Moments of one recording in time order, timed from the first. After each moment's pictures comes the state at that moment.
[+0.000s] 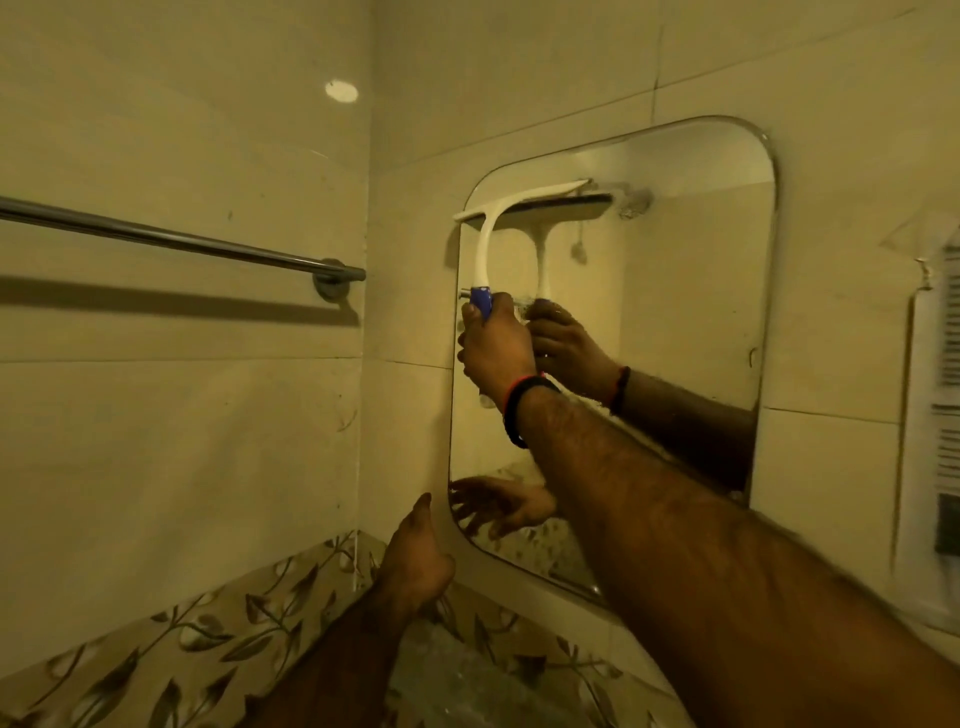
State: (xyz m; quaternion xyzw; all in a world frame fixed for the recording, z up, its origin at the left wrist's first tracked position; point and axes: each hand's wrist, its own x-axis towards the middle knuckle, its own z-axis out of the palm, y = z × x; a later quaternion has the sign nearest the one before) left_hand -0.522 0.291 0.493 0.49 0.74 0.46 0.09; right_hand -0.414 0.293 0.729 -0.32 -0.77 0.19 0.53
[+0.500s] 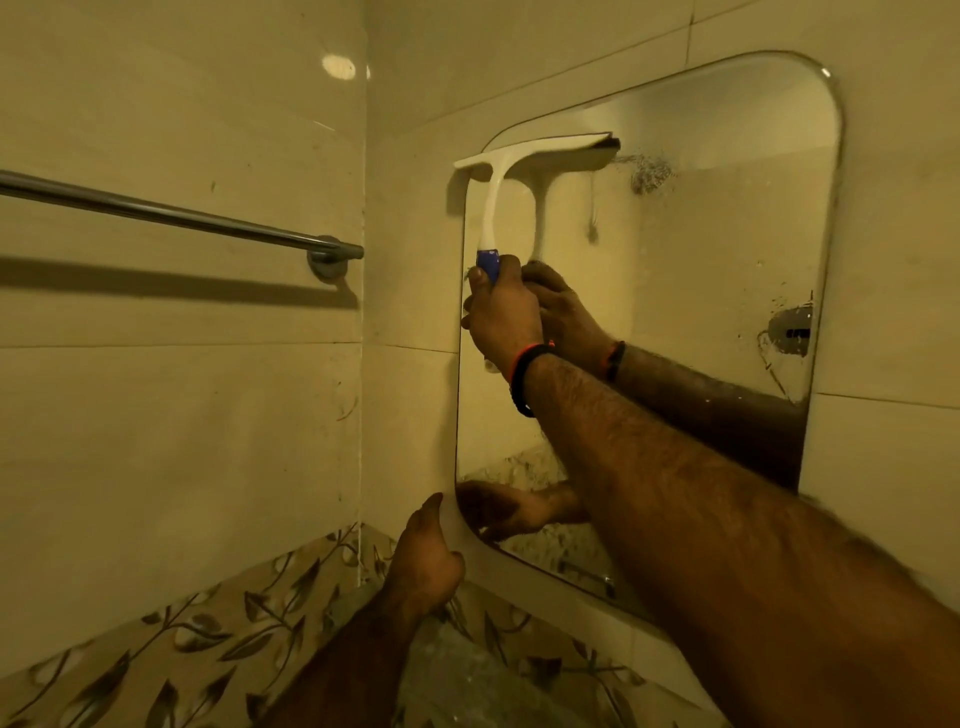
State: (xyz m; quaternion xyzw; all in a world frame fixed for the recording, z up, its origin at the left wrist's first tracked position) left_hand -0.530 0.310 0.478 0.50 0.71 0.49 0.09; right_hand -0.428 0.317 0.740 -0.29 -0.74 0.23 0.56
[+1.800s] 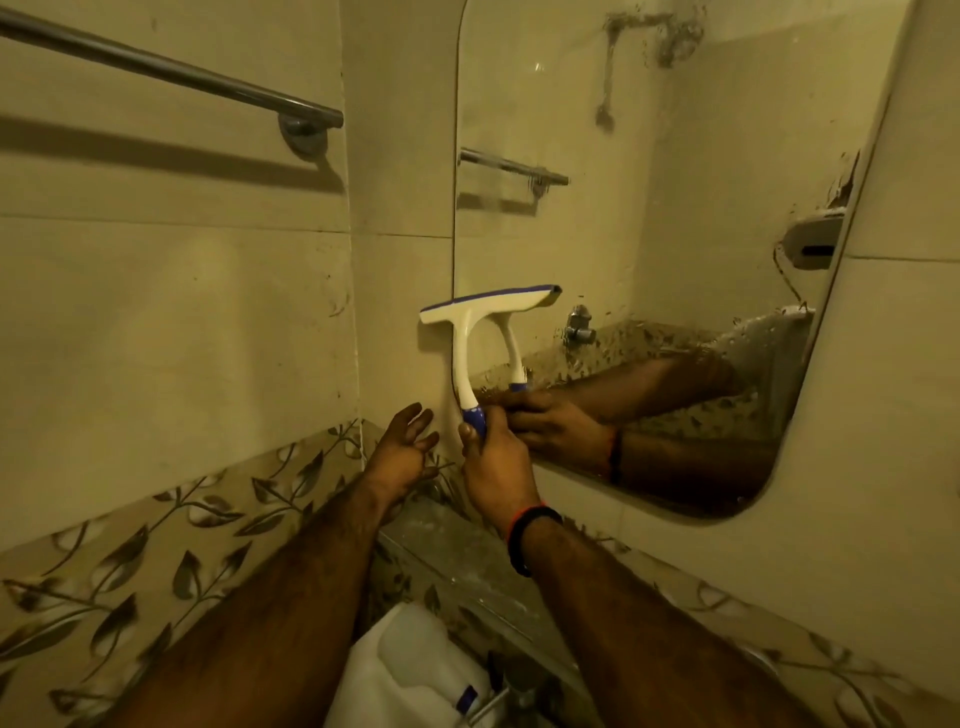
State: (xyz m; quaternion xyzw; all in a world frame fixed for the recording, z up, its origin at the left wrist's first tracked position) left_hand -0.548 0.300 0.461 0.35 0.55 0.67 0.36; right_hand -0.408 0.306 0.488 -0.38 -0.74 0.34 0.43
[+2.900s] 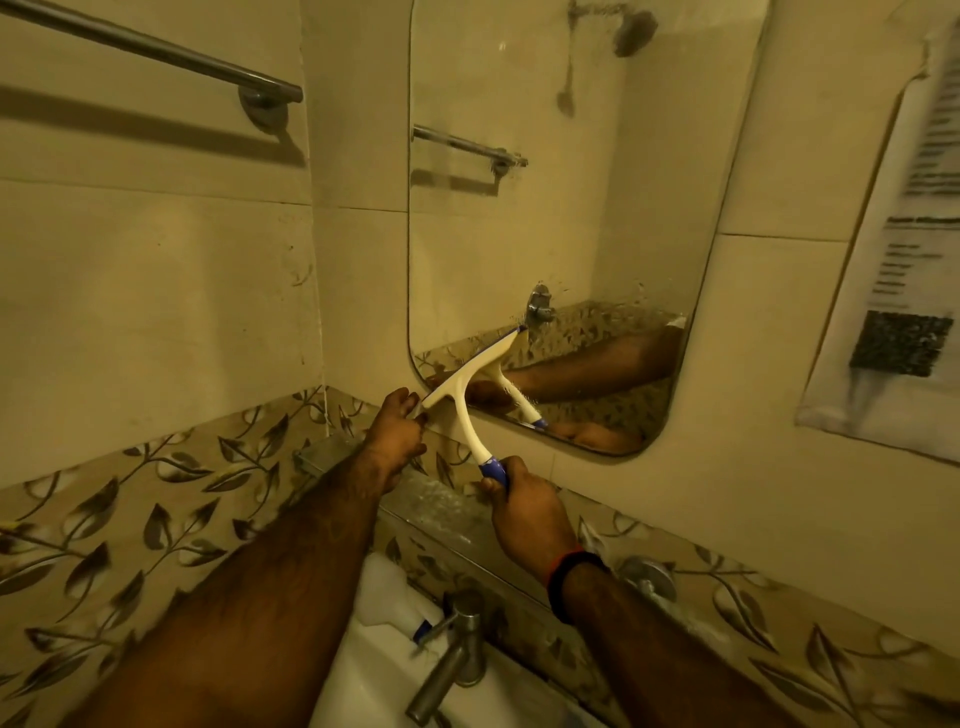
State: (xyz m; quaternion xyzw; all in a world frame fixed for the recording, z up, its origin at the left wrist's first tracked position) left_hand -0.488 0.295 0.456 0.34 0.61 0.64 0.33; right_hand -0.289 0.264 0.437 -0.45 -0.80 0.23 0.32
